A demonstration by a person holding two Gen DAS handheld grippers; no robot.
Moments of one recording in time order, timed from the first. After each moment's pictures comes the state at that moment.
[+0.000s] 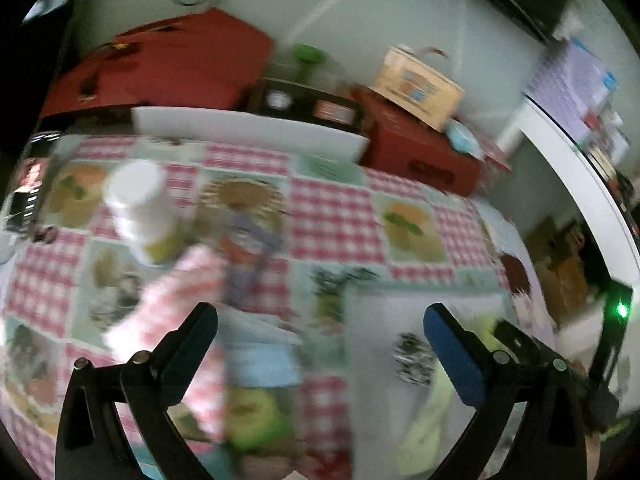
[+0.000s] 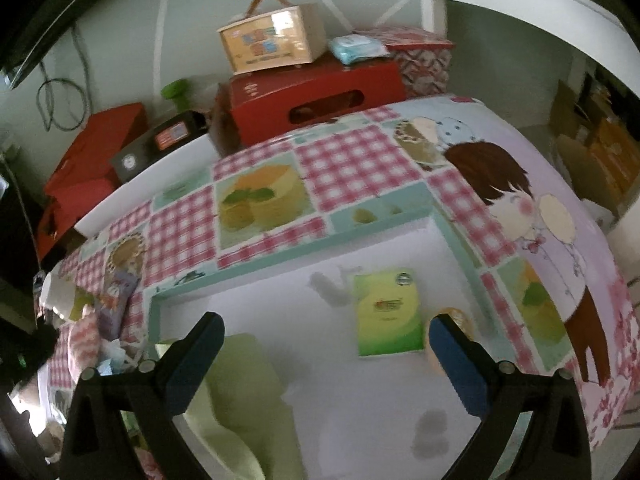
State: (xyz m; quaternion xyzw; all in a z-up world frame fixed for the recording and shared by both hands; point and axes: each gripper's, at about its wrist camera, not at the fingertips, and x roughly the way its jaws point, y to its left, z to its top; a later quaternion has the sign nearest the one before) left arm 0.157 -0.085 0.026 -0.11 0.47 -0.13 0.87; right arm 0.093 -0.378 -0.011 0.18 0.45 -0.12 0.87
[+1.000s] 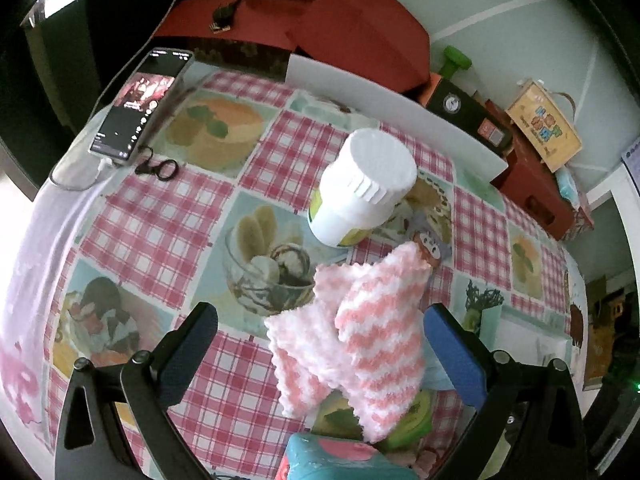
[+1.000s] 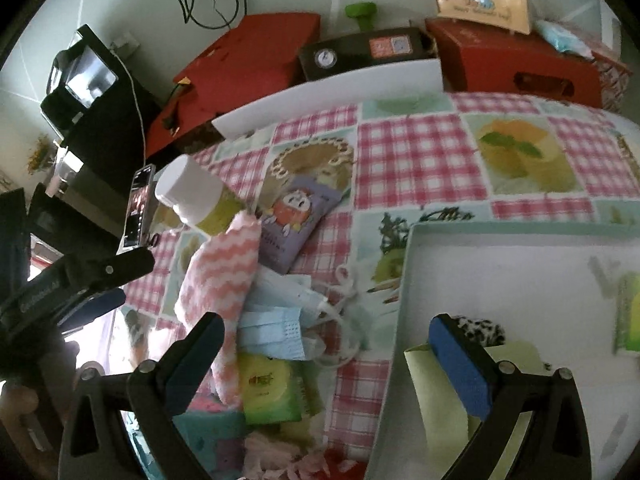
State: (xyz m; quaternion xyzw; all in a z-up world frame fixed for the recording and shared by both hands) left arm 0.169 0.032 -0.012 -0.16 0.53 0.01 0.83; right arm 0.141 -0.206 -0.027 0.15 0.48 0.12 0.85
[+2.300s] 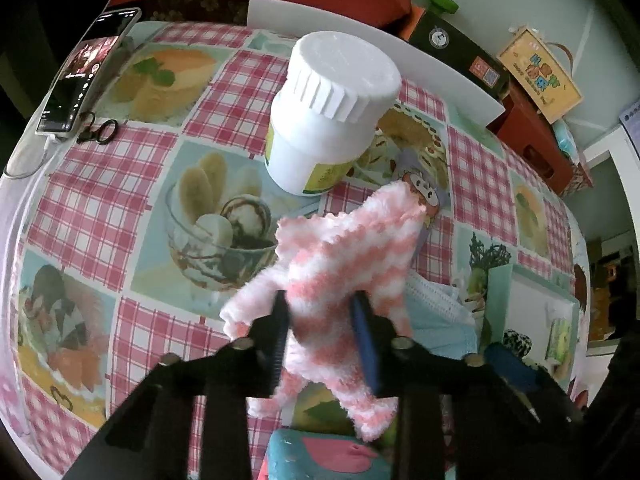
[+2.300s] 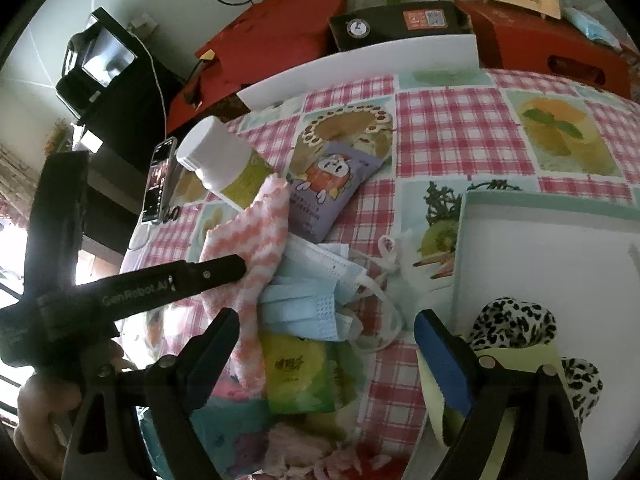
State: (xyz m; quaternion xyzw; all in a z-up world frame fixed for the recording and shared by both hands) left arm 0.192 0.000 -0.056 -0.14 0.59 -0.03 0.79; right arm 0.141 -0.186 -0.041 0.16 0.50 0.17 0.83
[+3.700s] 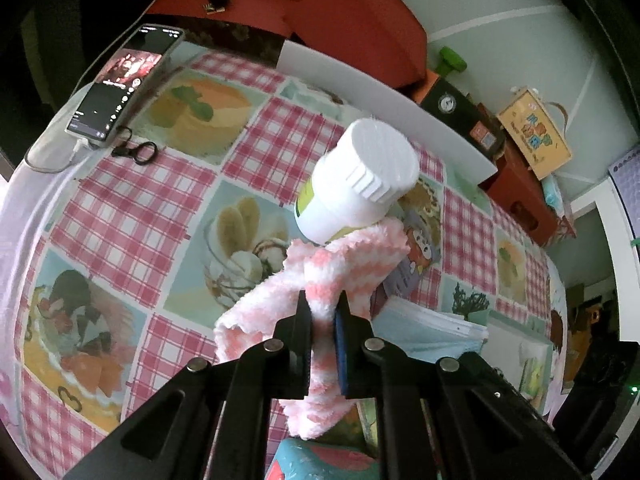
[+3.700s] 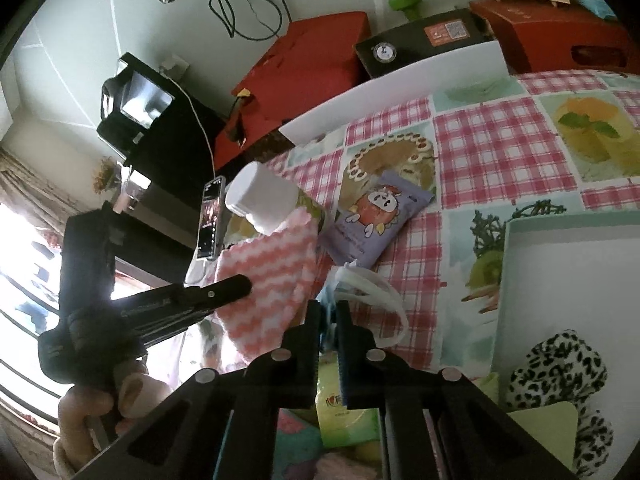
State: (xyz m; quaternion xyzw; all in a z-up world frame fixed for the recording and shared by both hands) left arm 0.177 0.042 -0.021 -0.20 0.53 -0.02 0.82; right arm 0.147 -0.197 -0.033 0.25 0.44 0.24 0.83
